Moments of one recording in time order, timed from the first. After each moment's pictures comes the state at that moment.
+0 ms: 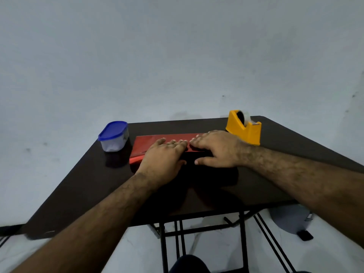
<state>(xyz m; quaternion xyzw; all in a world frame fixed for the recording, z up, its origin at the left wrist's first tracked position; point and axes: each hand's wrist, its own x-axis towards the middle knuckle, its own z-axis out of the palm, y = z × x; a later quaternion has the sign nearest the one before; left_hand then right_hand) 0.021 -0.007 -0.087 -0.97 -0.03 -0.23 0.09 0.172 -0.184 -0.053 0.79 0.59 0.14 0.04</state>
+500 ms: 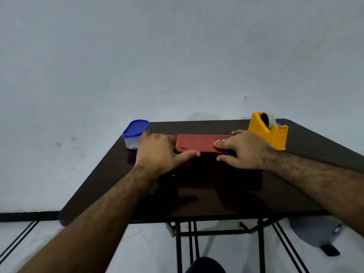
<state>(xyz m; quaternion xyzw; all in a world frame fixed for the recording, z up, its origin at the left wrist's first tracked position) -0.016 0.034 -0.068 -0.93 -0.17 -0.31 0.03 0.180 -0.182 -0.063 0.80 0.57 0.20 0.00</state>
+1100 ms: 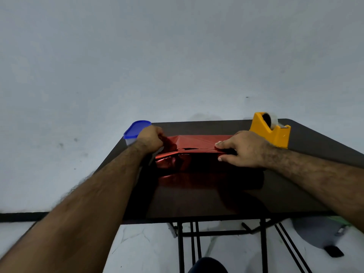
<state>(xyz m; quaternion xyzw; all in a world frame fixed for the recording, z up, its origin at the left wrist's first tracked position) 0.047 0.135 -0.068 -0.93 -0.26 -0.20 -0.17 0.174 -0.182 -0.048 0.82 0.55 0.16 -0.03</state>
